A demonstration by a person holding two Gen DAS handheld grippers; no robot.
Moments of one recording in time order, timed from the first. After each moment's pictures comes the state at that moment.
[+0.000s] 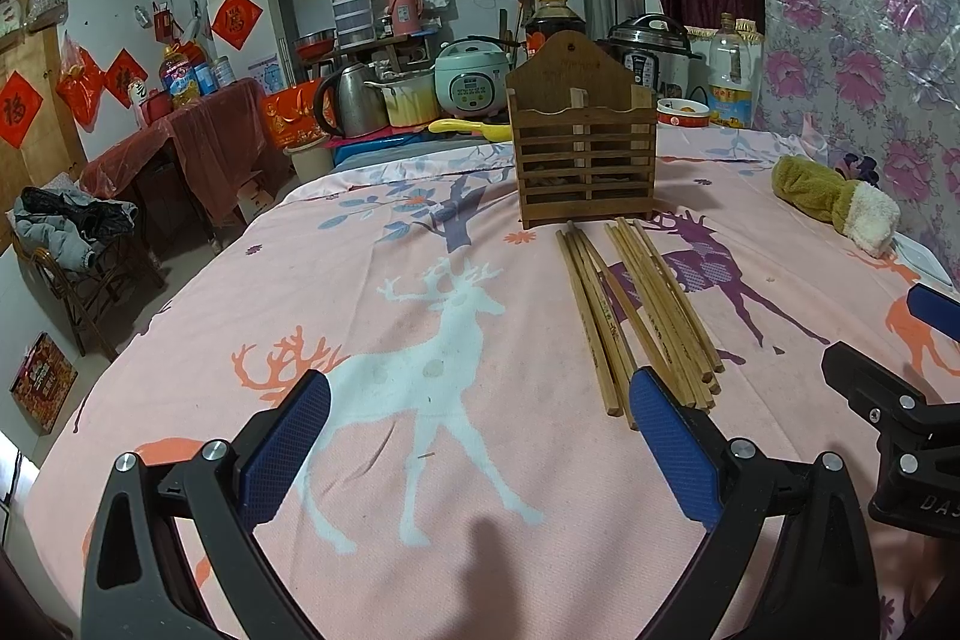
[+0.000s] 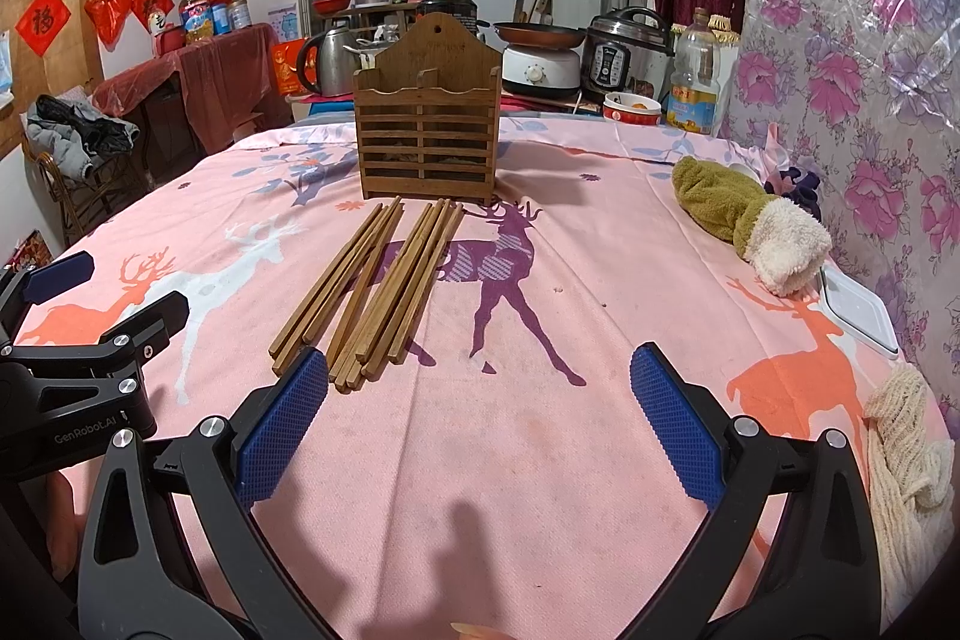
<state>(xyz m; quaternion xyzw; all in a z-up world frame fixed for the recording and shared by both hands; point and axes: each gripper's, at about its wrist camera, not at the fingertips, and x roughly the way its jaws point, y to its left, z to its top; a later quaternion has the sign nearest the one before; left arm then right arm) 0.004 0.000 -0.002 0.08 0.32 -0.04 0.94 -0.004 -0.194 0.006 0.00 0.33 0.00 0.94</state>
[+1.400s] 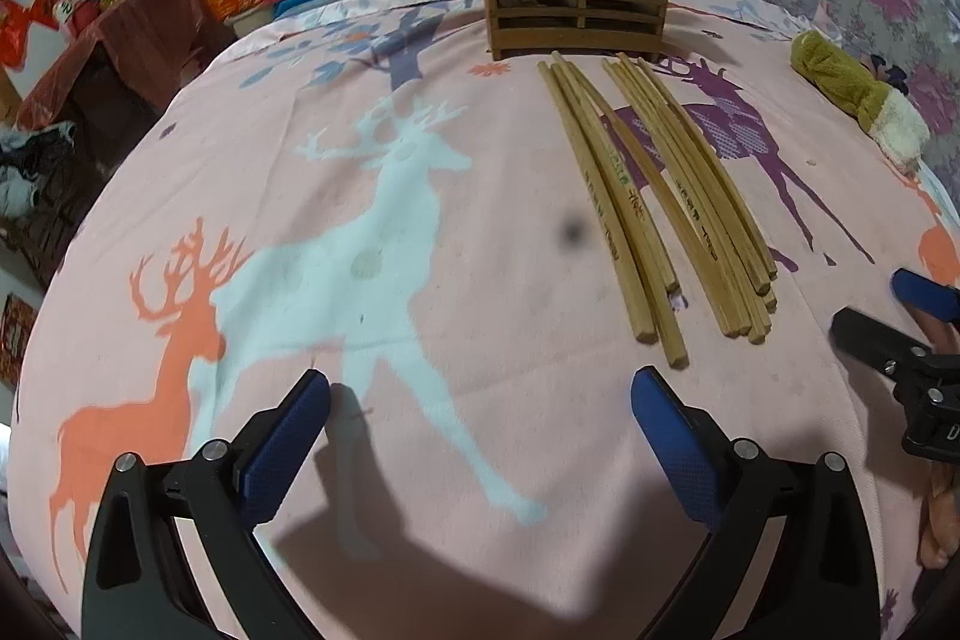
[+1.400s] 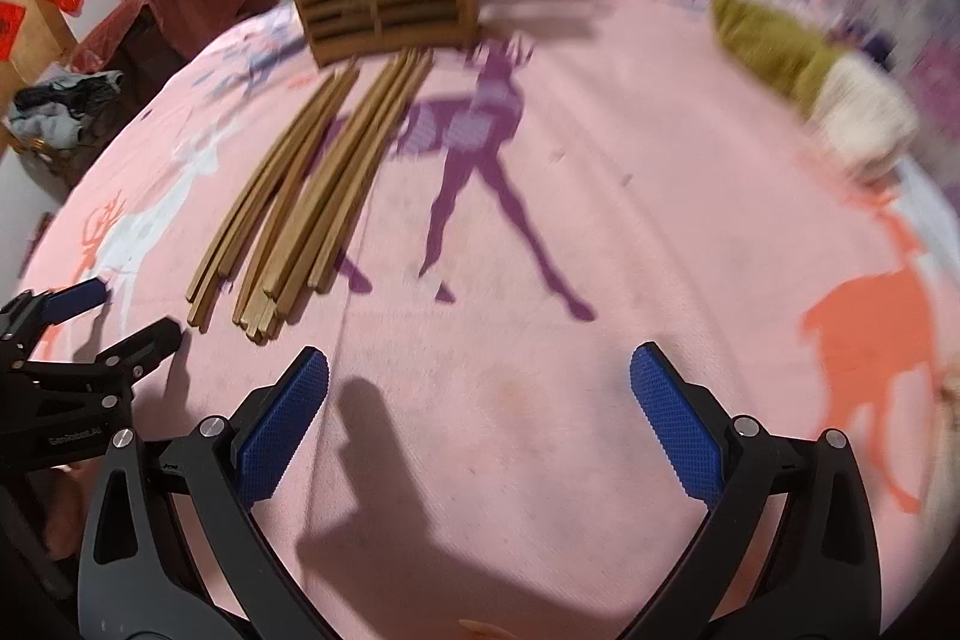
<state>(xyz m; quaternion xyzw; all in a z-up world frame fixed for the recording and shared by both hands) 0.067 -0.001 -0.061 0.08 0.51 -0.07 0.86 0.060 -0.228 -0.046 0.05 0.50 0.02 0.86</state>
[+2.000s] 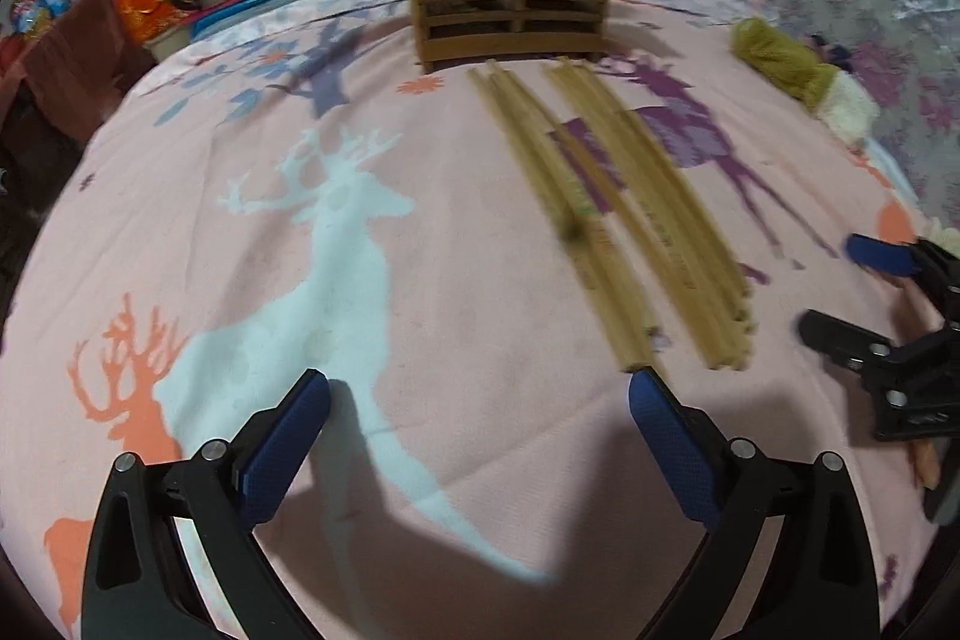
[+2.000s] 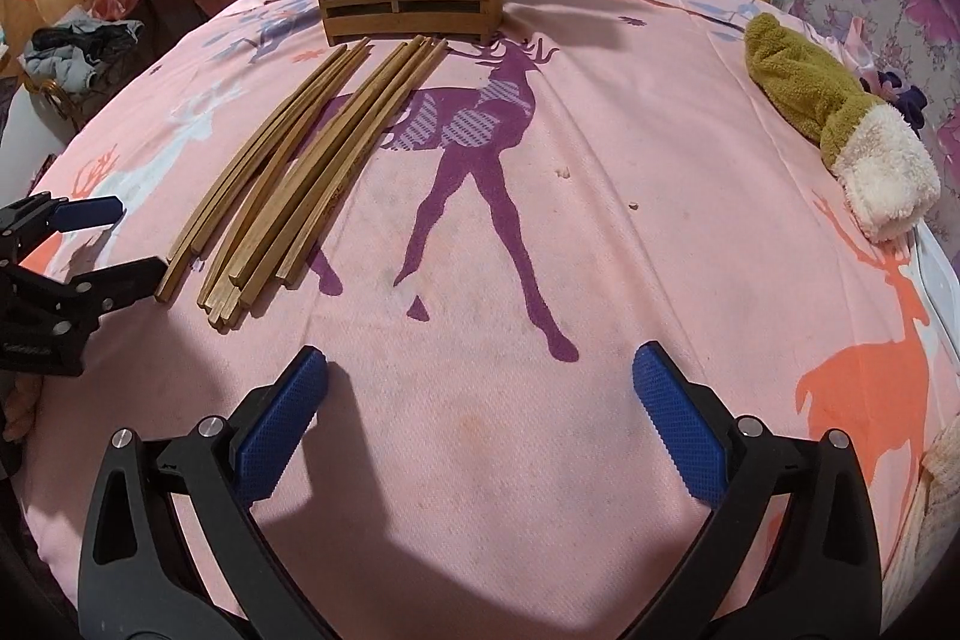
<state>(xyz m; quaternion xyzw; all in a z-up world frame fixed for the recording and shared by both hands) 0.095 0.000 -0.059 0.07 0.52 -0.19 0.83 0.070 -0.230 -0.052 -0.01 0.51 0.05 0.86</state>
